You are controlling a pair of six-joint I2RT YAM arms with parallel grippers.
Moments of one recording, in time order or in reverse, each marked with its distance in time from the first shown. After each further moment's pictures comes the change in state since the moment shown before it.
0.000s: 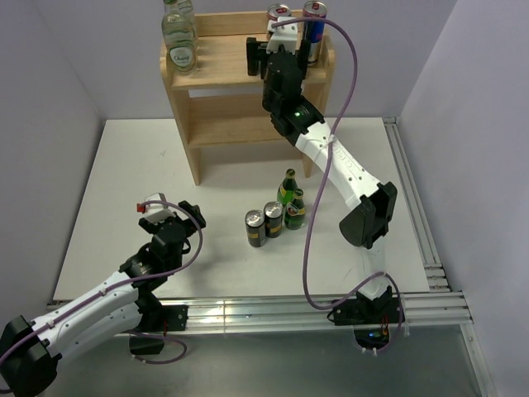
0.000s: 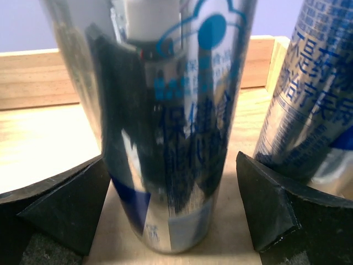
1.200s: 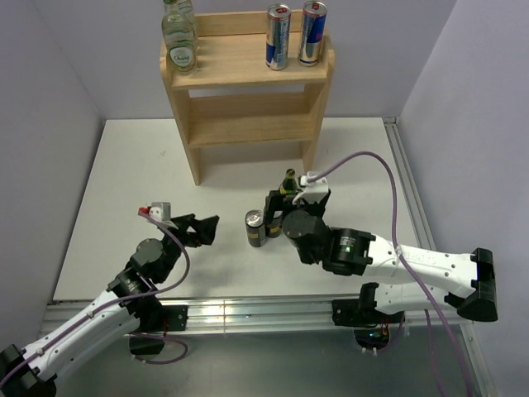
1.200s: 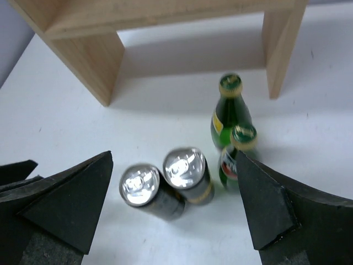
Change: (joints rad) left arm 0.002 -0.287 -0.122 0.130 0.392 0.111; right arm 0.581 -0.956 -1.289 -0.223 0.307 0.611
